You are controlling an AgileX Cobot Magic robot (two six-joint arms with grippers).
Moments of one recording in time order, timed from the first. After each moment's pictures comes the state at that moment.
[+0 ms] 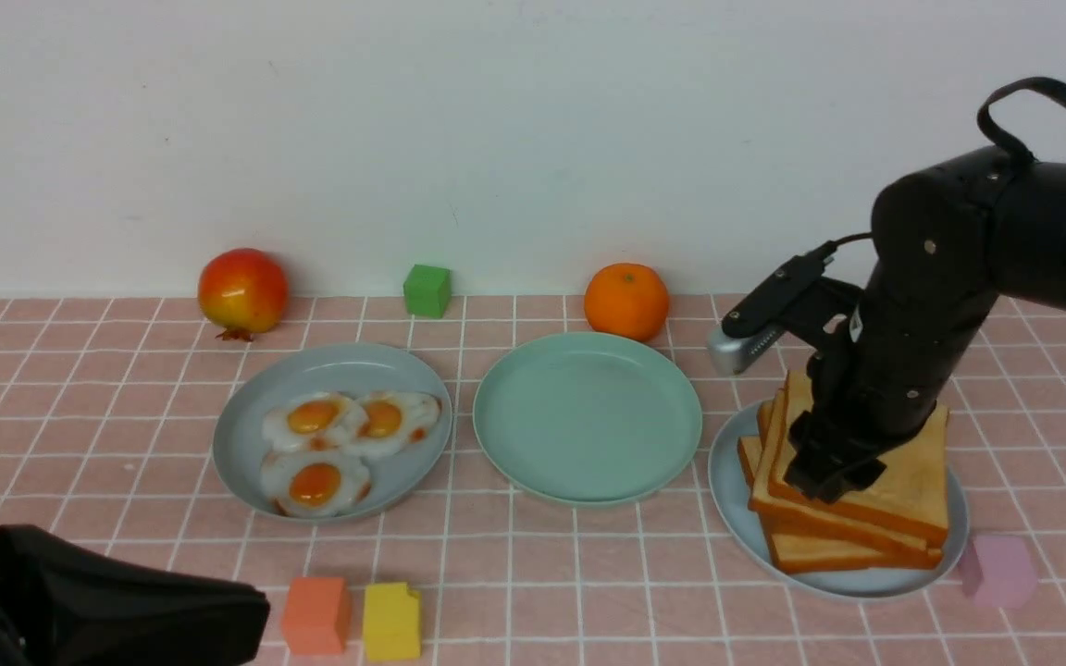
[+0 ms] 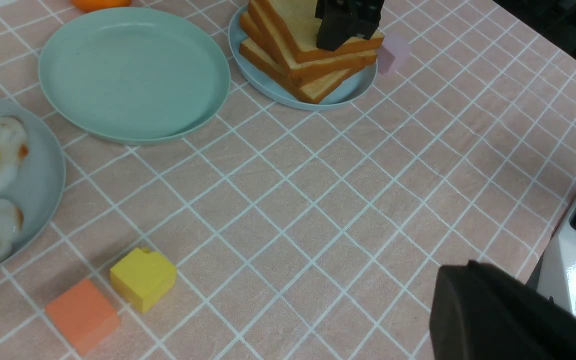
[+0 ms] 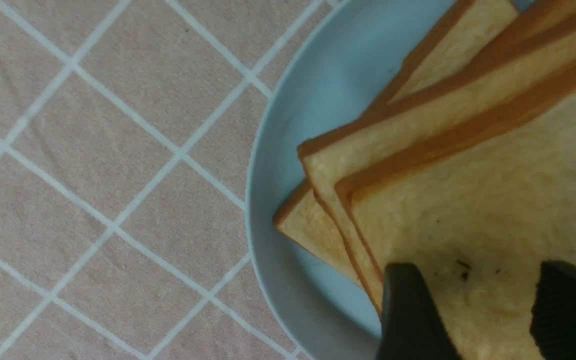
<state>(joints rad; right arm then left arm) 0.34 1.83 -1.33 -0.04 0.93 -0.46 -0.48 0.67 -0.78 -0.56 0.80 0.33</state>
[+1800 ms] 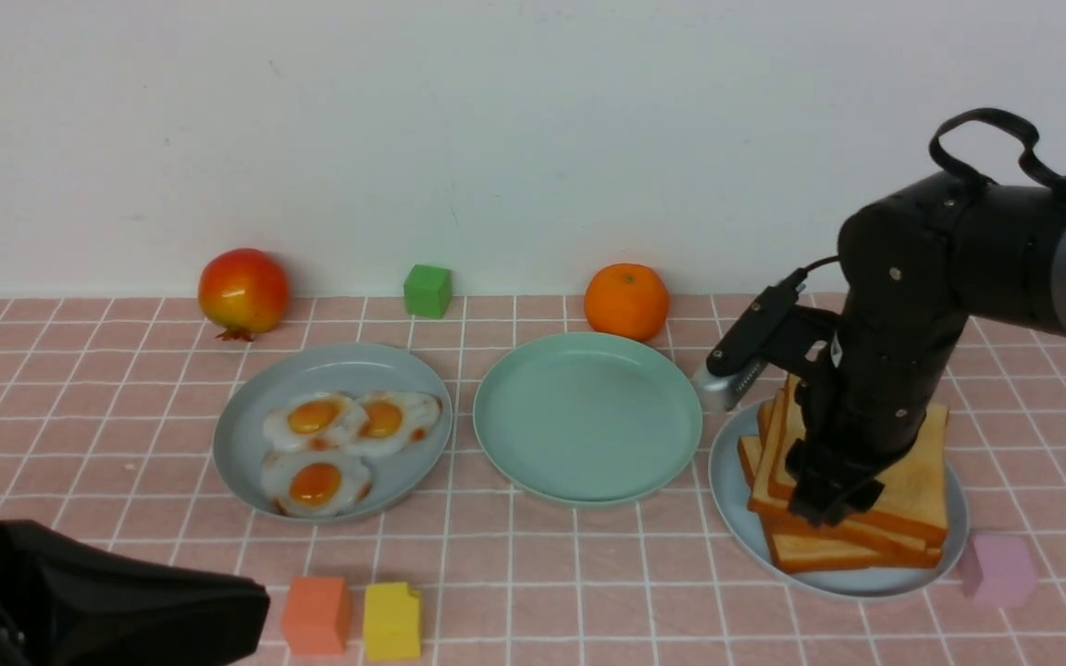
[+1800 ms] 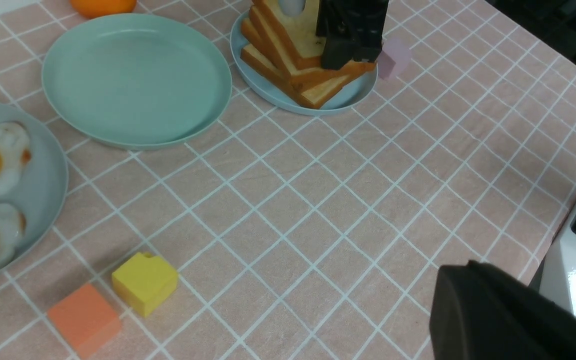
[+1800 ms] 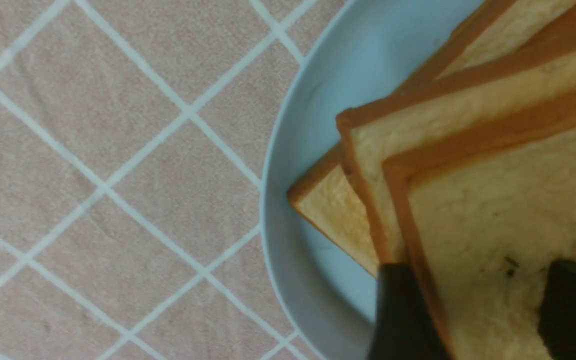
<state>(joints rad) 0.37 1.86 -1.33 -0.09 0.95 -0.50 -0.48 0.66 -0.78 -0.56 0.79 0.33</state>
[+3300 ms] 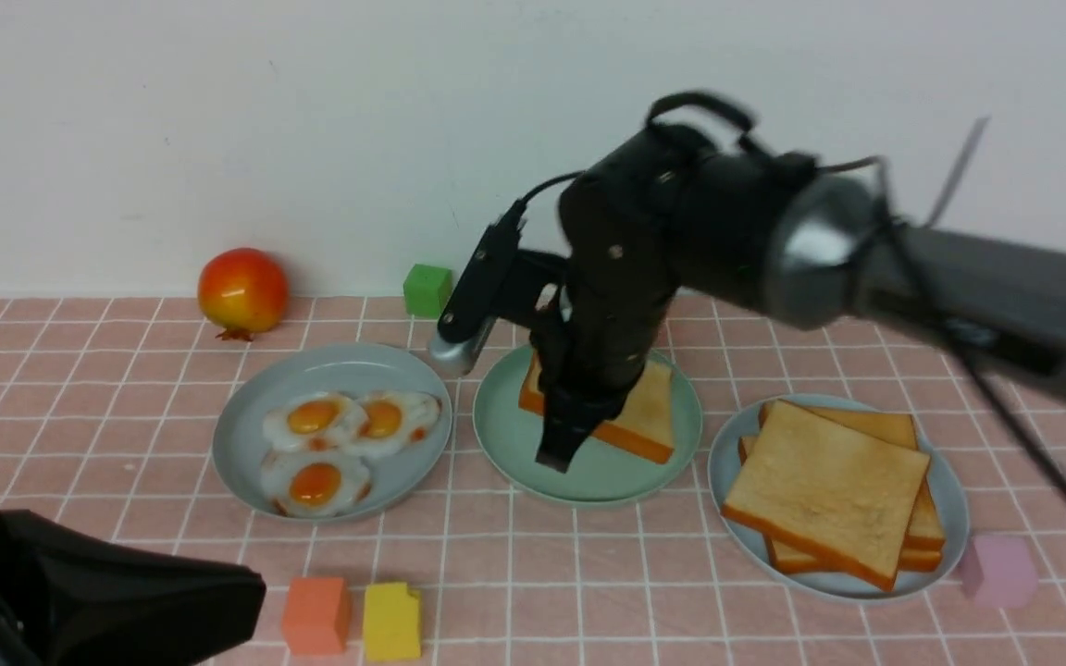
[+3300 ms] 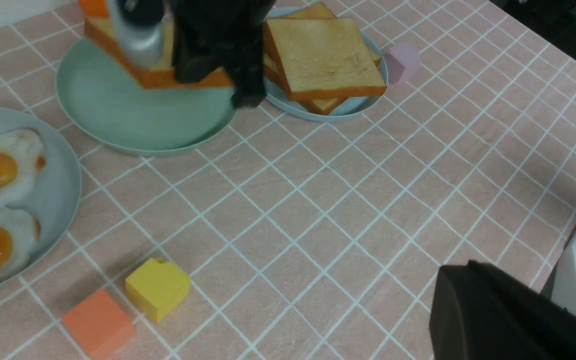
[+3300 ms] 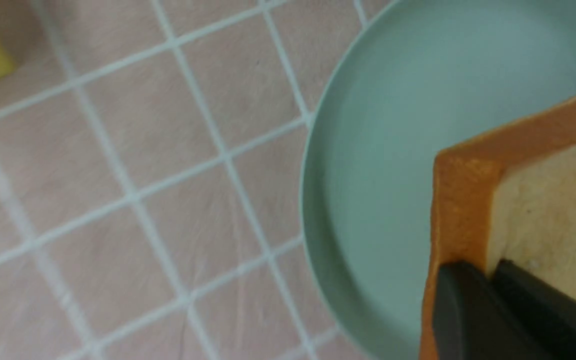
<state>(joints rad) 0.67 2.12 -1.80 -0.13 0.95 -0.53 -0.48 0.66 -0.78 -0.55 0.78 0.33</state>
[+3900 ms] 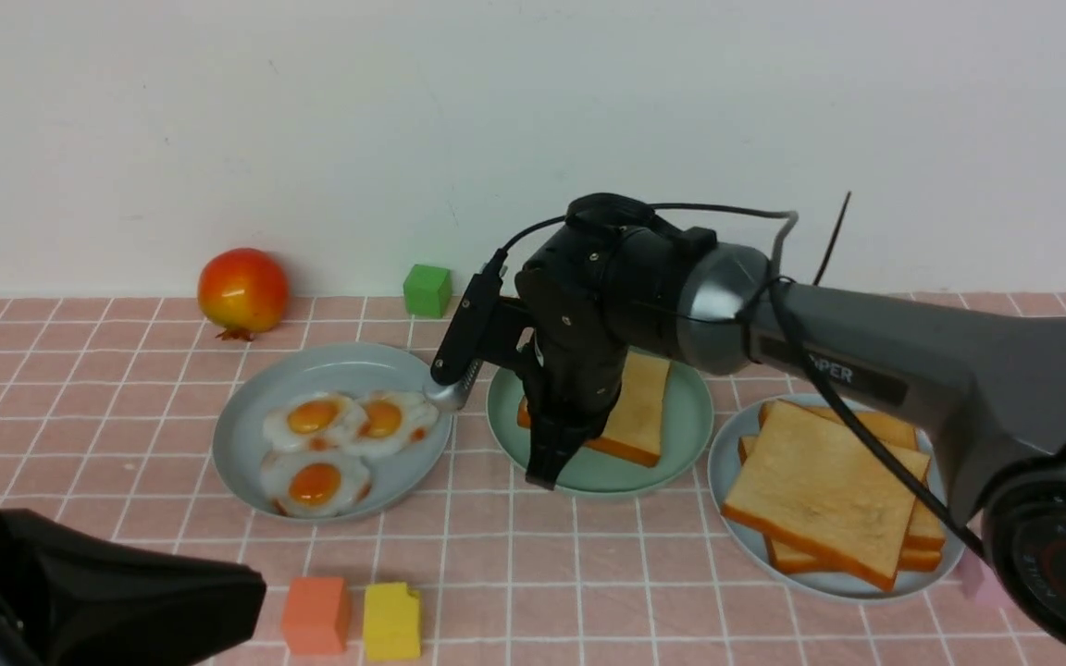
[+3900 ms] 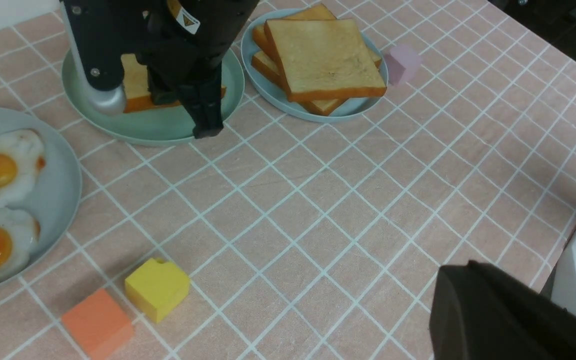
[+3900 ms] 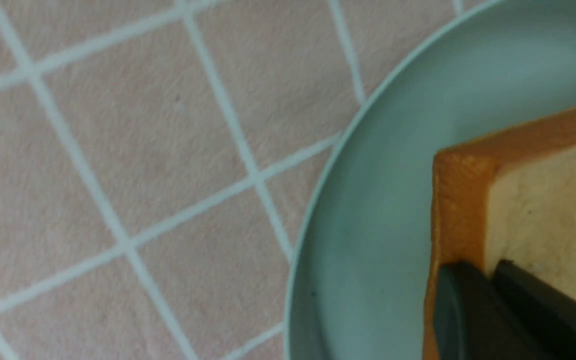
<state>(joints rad) 0.67 2.25 -1.86 -0.25 0.87 -0.46 -0.48 0.66 -0.78 -0.55 0.78 0.33</state>
